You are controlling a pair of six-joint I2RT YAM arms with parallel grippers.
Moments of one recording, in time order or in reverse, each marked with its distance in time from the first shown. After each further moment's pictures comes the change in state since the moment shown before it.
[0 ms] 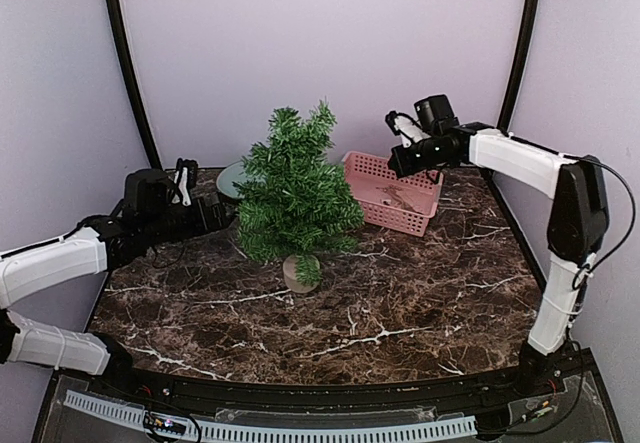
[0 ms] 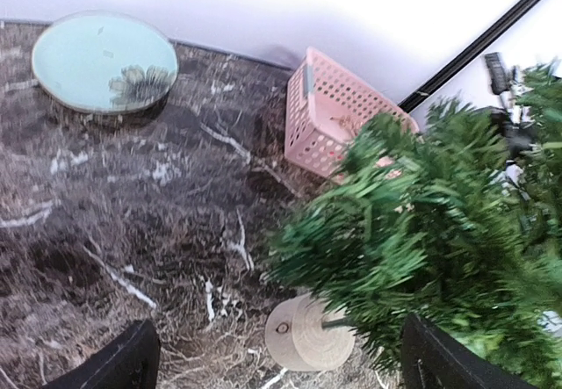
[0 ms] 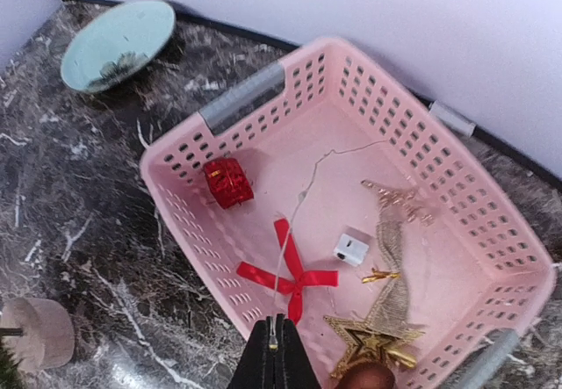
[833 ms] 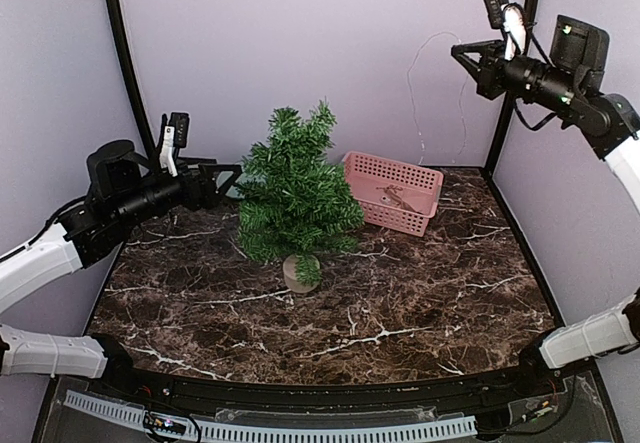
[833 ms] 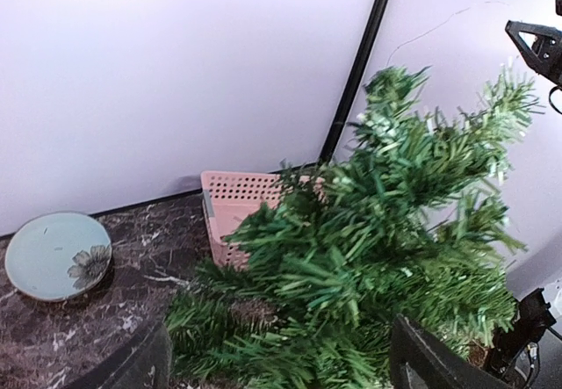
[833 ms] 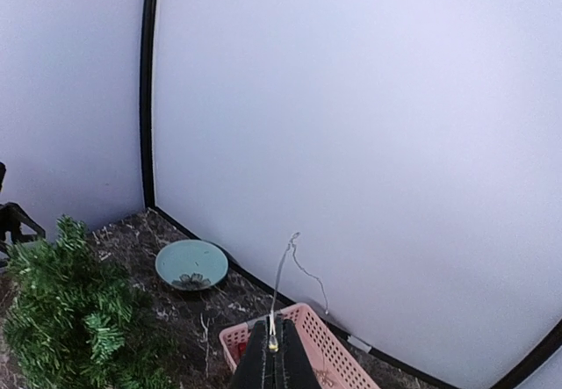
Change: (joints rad) left arm -0.086 -0.162 0.132 0.042 0.034 0.320; right arm 0.017 -0.694 0.006 0.035 -0.066 -0.136
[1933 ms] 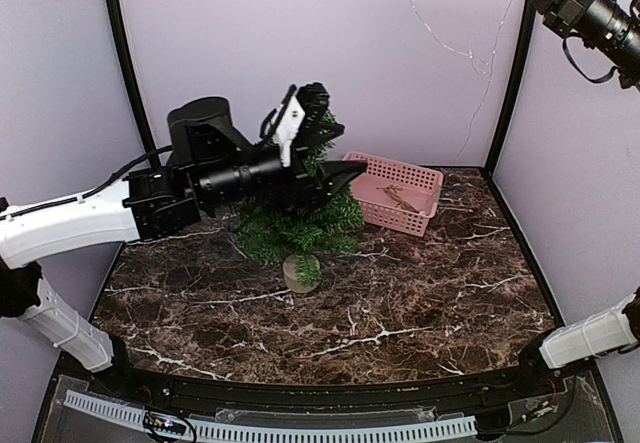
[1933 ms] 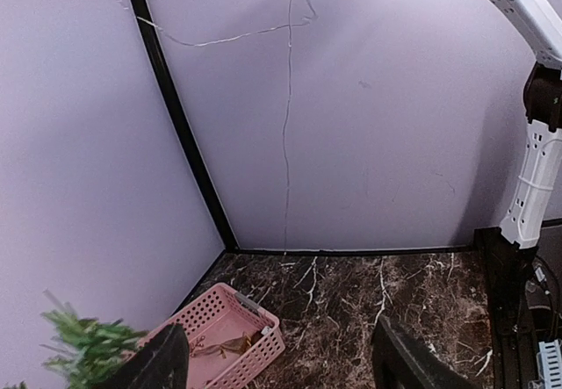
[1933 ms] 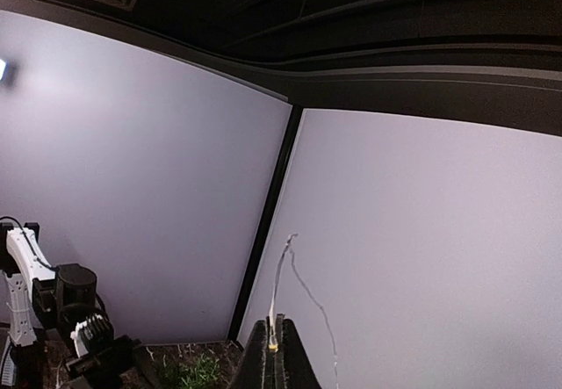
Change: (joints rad) left arm -0.488 0.410 0.479 0.083 -0.085 0.541; right arm 0.008 -0.007 0.381 0.073 -0.383 0.097
